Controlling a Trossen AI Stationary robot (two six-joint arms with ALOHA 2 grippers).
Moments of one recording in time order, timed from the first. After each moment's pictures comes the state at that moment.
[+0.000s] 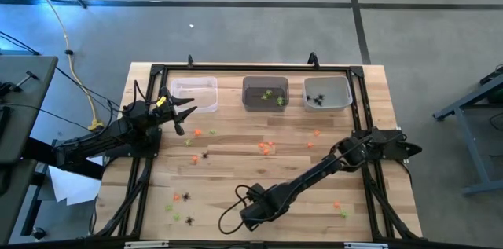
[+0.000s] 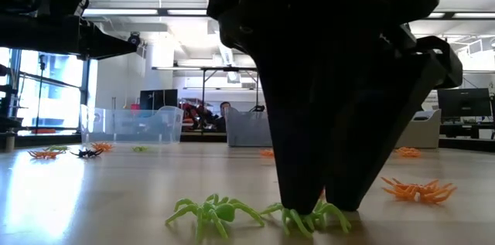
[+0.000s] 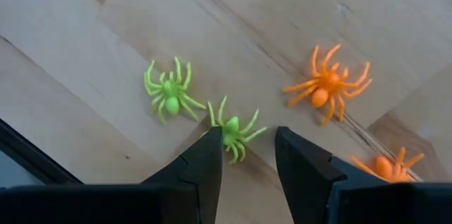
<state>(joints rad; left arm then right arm) 0.39 0.00 0.01 0.01 -0.03 0.21 0.54 2.39 1.93 -0.90 -0.02 1.41</state>
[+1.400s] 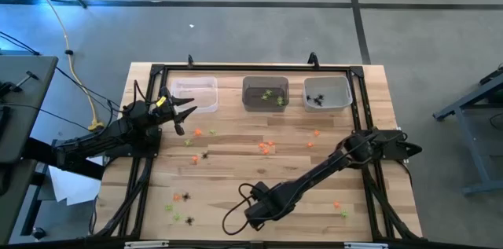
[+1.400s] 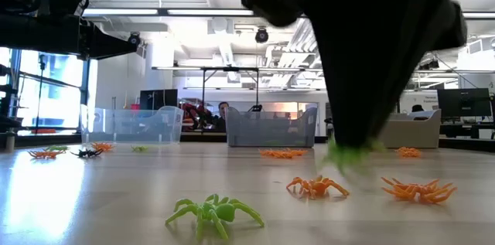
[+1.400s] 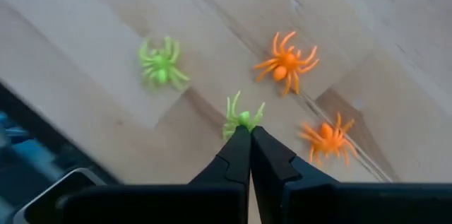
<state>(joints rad) 0.39 0.00 0.01 0.01 -0.03 0.21 0.55 2.28 1.92 -0.99 0.00 1.36</state>
